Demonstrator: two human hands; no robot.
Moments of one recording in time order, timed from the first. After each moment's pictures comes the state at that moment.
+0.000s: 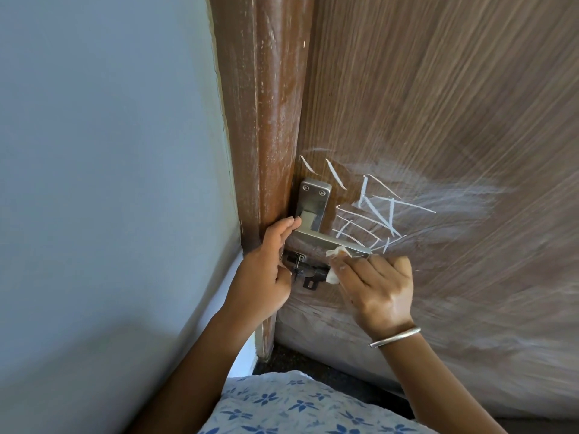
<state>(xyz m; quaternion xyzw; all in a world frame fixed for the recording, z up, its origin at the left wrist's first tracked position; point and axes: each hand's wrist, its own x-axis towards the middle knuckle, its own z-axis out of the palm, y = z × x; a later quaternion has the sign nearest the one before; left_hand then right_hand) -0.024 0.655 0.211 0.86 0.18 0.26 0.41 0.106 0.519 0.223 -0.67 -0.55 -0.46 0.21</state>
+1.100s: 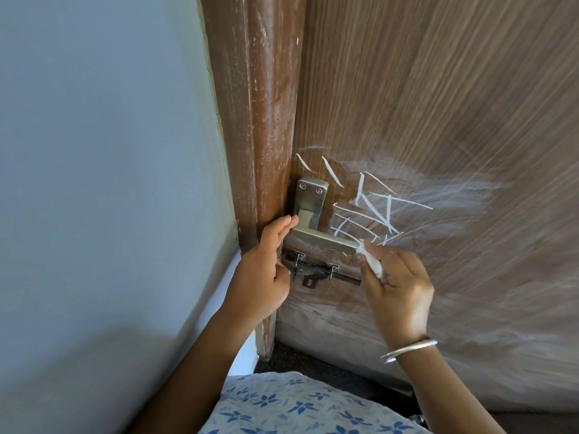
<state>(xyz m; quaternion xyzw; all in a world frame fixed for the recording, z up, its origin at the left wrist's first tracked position) -0.022 0.657 0.209 0.86 0.18 0.27 0.39 0.107 0.503 0.218 -0.77 -0.39 -0.25 0.44</state>
